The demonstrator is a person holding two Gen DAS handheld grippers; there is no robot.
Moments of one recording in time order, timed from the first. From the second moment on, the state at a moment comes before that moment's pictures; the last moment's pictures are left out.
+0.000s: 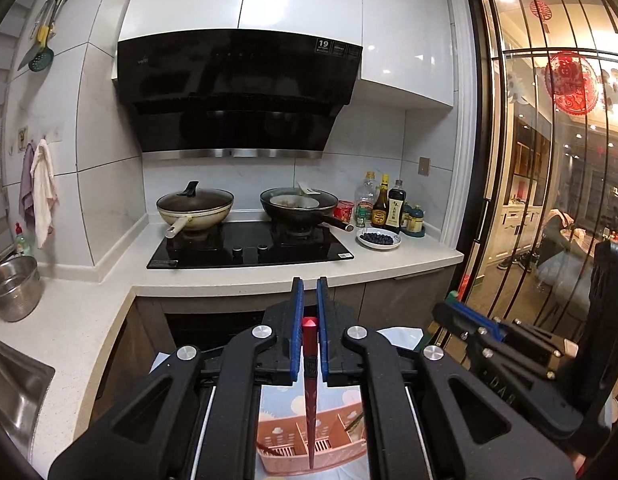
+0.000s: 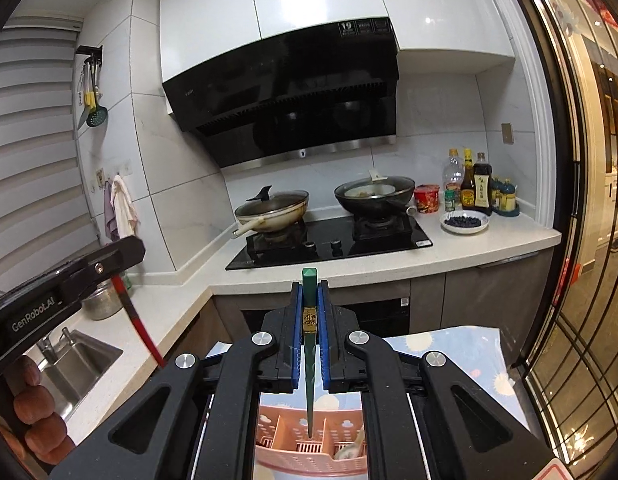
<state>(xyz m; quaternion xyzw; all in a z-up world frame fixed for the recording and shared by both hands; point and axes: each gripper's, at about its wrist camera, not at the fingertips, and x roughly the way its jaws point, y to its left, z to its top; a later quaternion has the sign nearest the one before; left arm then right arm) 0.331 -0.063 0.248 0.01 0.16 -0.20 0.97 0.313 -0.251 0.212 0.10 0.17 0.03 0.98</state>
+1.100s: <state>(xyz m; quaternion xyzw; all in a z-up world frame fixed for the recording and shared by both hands) 0.307 -0.029 0.142 0.00 0.25 -0.15 0.96 0.265 -0.247 0.120 0.10 0.24 0.00 0.96</state>
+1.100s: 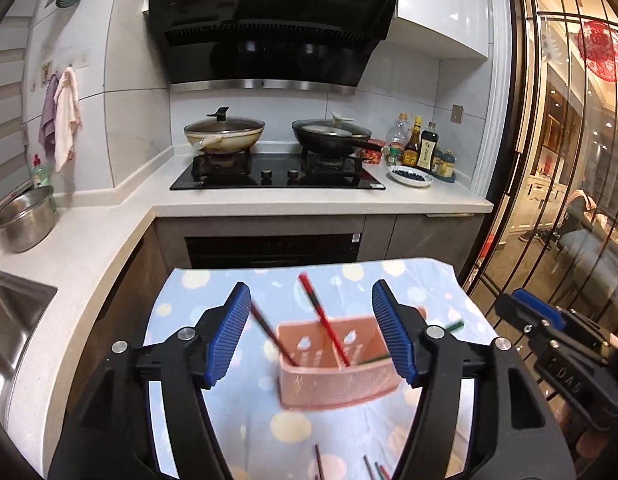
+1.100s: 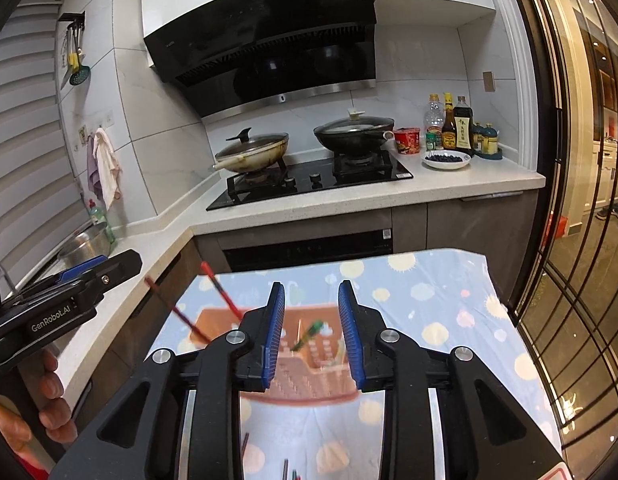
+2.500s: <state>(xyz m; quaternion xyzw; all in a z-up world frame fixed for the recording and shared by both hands) 0.073 0.011 -0.069 0.05 0.46 -0.14 0.88 0.028 -0.205 -0.072 0.07 0.43 0.03 0.90</state>
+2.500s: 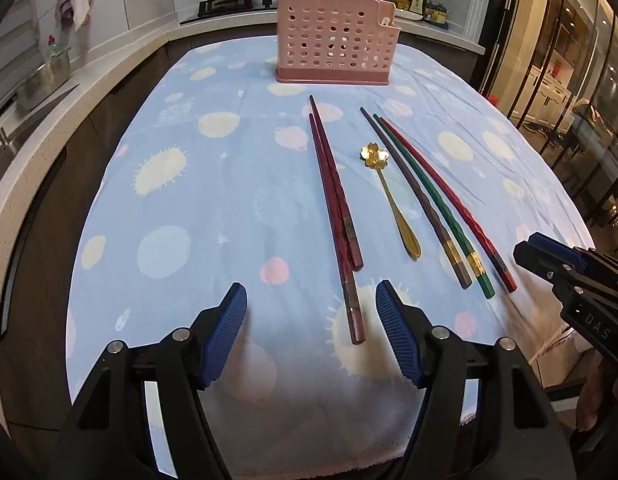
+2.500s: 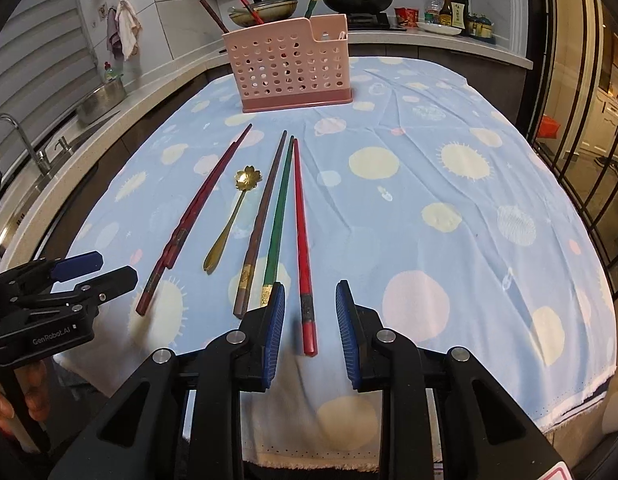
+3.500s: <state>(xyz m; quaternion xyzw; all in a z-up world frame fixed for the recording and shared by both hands) 0.082 0.010 -0.087 0.05 0.47 -0.15 0.87 0.037 -0.202 -0.097 0.06 0.45 0.02 0.89</state>
